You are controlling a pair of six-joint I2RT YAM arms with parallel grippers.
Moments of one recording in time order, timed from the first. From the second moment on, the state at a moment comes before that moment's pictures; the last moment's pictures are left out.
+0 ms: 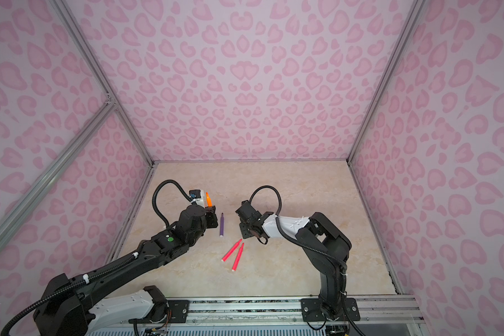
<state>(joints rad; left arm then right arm) -0.72 1.15 0.71 -0.08 -0.43 -0.55 0.82 1.87 1.11 -0.31 0.14 0.44</state>
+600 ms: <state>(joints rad) -0.72 1.14 0.71 -0.08 -0.43 -0.55 0.84 1.81 1.10 -0.36 0.21 0.44</state>
